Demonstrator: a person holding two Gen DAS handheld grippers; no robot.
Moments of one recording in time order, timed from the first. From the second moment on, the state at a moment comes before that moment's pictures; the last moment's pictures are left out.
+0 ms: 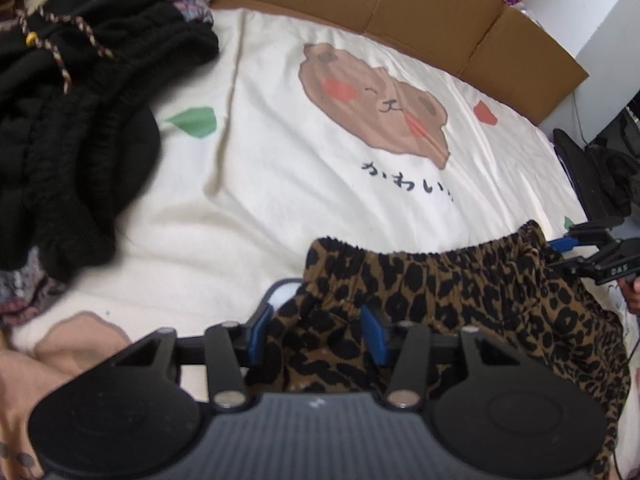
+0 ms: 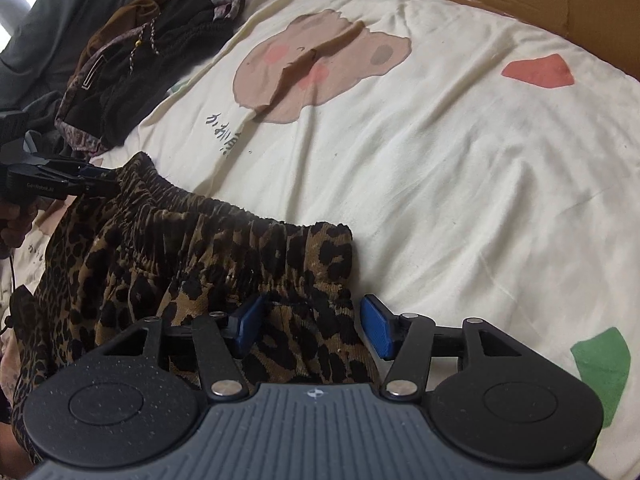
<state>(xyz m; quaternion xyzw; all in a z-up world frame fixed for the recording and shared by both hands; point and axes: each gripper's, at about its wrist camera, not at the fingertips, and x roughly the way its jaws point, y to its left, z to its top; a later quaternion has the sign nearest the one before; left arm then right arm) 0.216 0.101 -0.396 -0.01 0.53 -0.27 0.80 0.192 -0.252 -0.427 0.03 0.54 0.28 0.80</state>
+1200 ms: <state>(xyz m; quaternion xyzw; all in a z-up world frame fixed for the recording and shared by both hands) 0.234 0.039 -0.317 0.09 0.42 -0.29 0.85 0.186 -0.290 -0.349 -0.02 0.45 0.18 0.87</state>
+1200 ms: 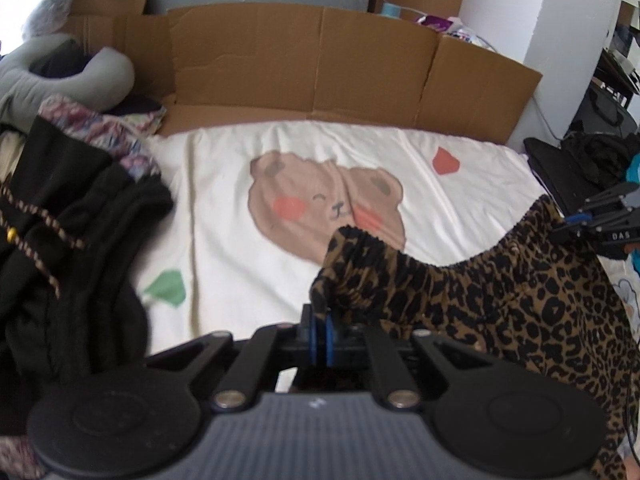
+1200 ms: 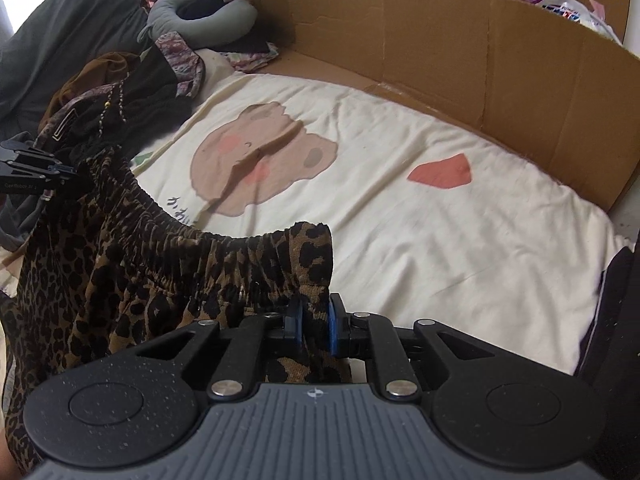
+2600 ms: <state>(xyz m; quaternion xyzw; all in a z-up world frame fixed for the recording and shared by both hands) 0.416 -0.050 -0.324 0.14 0.37 -0.23 0.89 0.376 -0.292 -0.342 -0.17 0.39 0.09 0.90</state>
